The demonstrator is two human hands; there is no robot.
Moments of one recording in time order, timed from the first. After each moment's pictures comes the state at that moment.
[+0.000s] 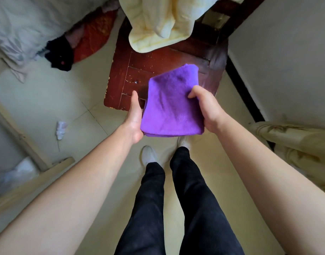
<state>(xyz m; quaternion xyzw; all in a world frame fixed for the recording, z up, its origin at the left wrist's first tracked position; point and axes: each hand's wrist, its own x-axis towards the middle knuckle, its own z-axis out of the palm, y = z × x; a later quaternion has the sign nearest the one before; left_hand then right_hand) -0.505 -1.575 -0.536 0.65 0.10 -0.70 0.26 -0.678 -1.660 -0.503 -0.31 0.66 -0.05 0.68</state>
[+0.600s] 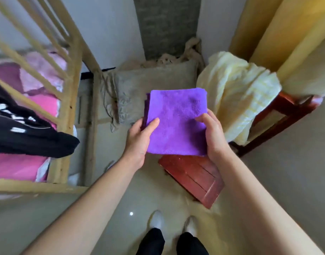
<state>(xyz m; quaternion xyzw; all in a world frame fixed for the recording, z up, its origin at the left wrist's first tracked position) -0.446 -1.518 -0.132 0.67 -0.09 -0.34 0.65 -0.576 -1.658 -0.138 -0.54 0.41 -0.21 0.71</state>
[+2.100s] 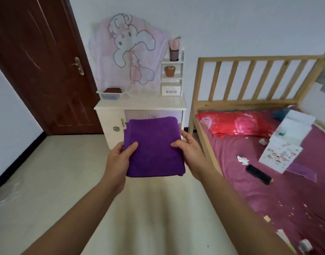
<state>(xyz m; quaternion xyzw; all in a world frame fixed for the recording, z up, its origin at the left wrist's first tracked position) -0.154 -0.293 0.026 0.49 0.38 0.38 0.68 0.026 -0.391 0.021 -0.58 -0.25 0.41 0.66</state>
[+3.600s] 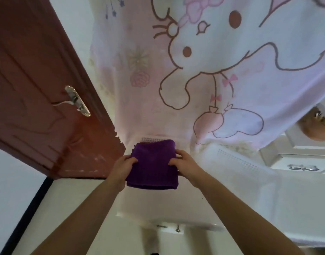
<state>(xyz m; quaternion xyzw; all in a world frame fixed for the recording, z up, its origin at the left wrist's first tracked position) 0.156 0.858 -0.101 0.49 0.59 0.22 0.60 0.341 0.747 -0.107 -0.65 -0.23 0.54 0.48</state>
